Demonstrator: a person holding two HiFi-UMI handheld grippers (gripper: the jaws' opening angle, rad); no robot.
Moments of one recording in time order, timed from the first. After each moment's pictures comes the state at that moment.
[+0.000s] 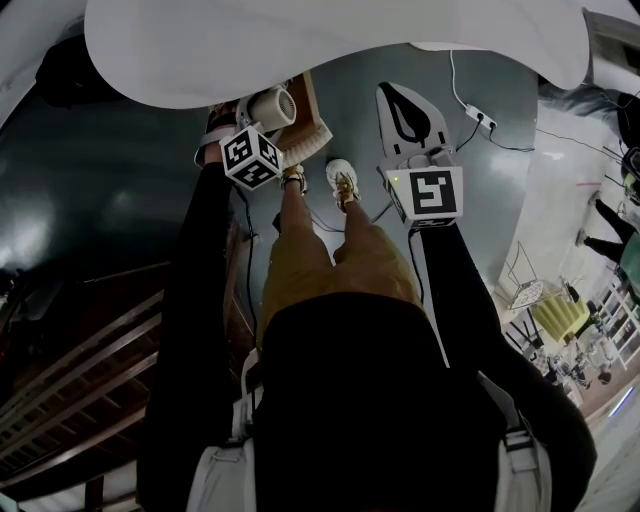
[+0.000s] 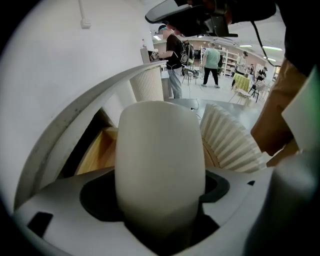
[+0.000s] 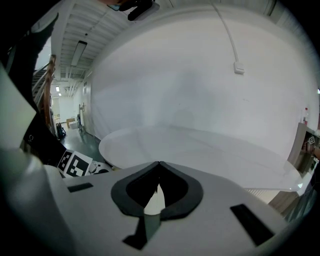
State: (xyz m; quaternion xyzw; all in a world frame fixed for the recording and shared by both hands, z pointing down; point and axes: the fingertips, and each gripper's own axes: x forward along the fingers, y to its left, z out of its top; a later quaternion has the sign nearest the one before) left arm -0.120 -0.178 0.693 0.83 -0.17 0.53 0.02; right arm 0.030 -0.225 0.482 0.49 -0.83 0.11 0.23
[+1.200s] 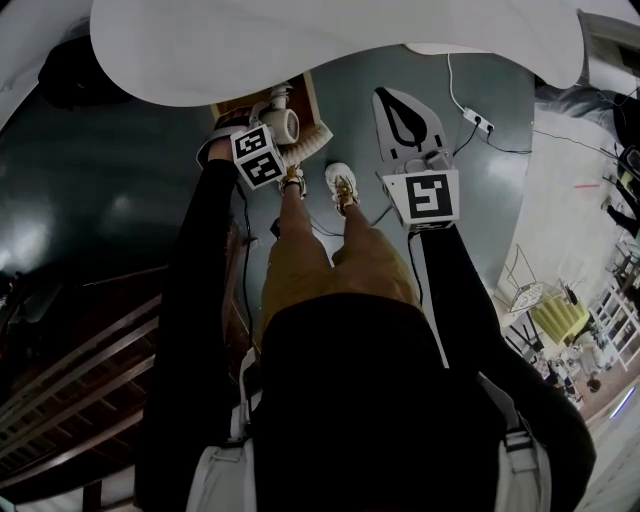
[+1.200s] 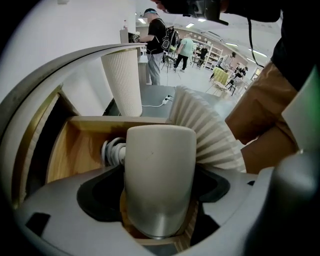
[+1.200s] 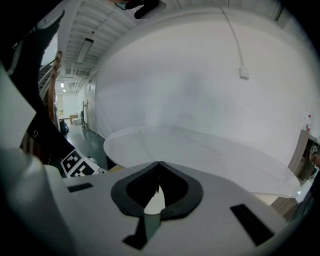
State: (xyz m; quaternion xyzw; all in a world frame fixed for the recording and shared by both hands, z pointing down) left arm -0.118 -0.127 0.715 0.80 -0.03 0.60 0.07; right arm 0.018 -0.217 0.473 0.48 -0.84 0.09 0.23
